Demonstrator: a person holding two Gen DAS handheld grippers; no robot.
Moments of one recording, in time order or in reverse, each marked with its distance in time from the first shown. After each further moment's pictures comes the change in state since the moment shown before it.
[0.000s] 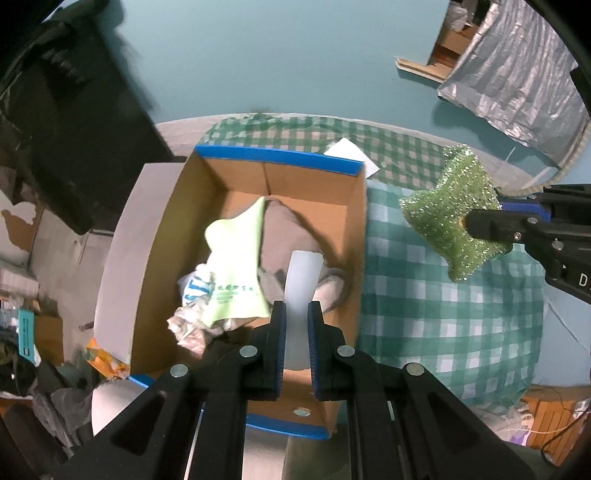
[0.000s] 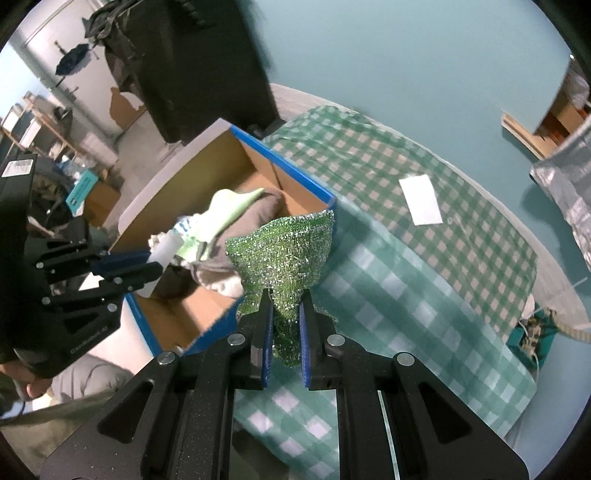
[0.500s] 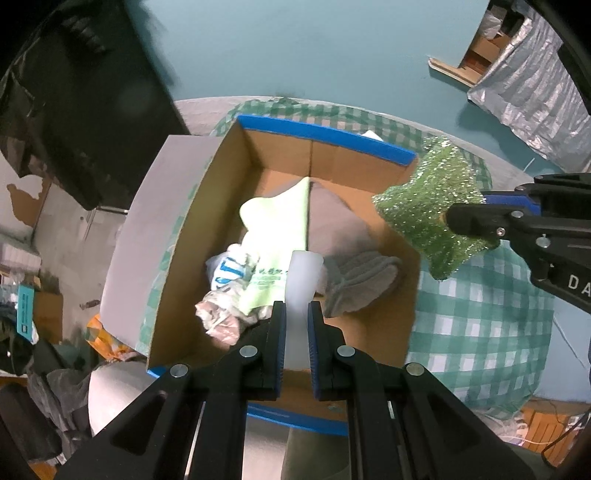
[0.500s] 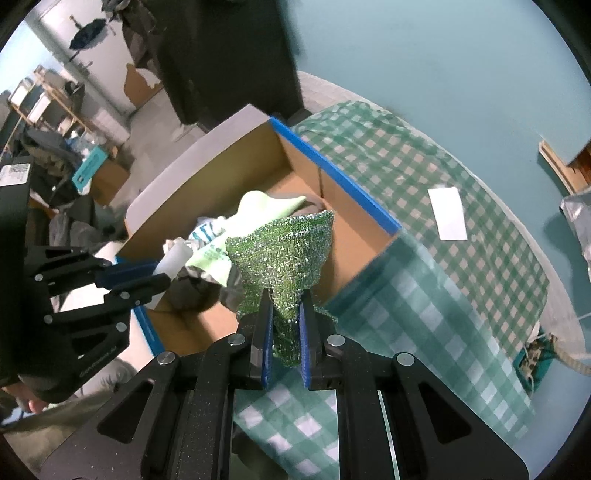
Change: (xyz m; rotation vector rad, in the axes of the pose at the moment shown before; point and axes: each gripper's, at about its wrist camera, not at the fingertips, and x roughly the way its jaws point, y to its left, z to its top) left arm 0.018 0.050 -0.009 -0.079 0.046 0.018; right arm 0.046 0.047 0.035 -0.087 0.060 0.023
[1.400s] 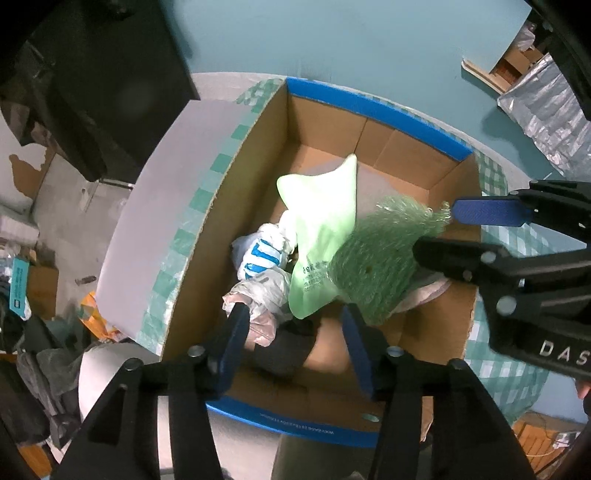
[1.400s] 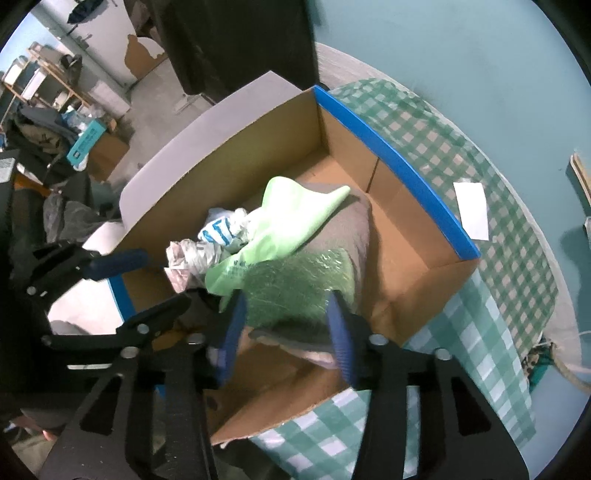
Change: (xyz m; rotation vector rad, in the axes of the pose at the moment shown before) left arm 0.039 0.048 -0.005 -0.086 0.061 -0.005; right arm 0.059 0.037 0.027 -0.031 0.110 -0.007
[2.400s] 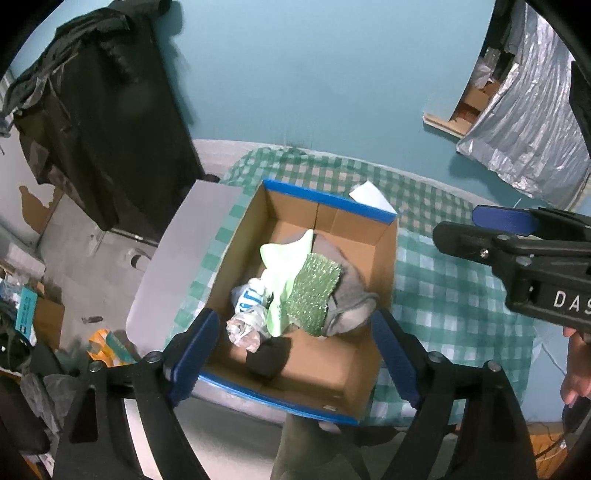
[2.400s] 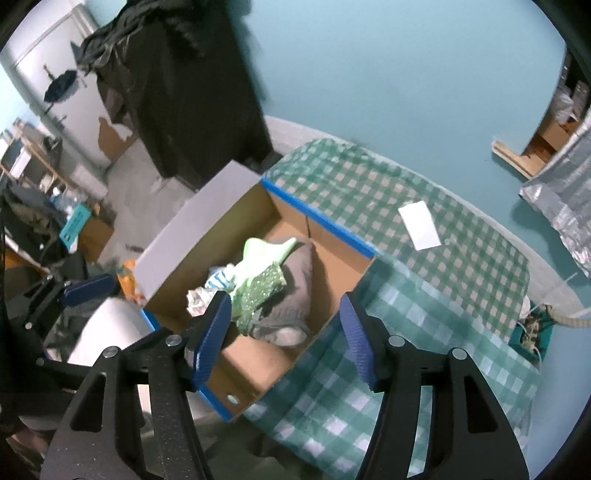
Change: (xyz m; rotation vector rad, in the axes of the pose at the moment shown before) left arm -0.117 -0.026 -0.011 0.027 -0.235 -0.016; right arm -0.129 -0.009 -0.042 0.206 -0.279 -0.082
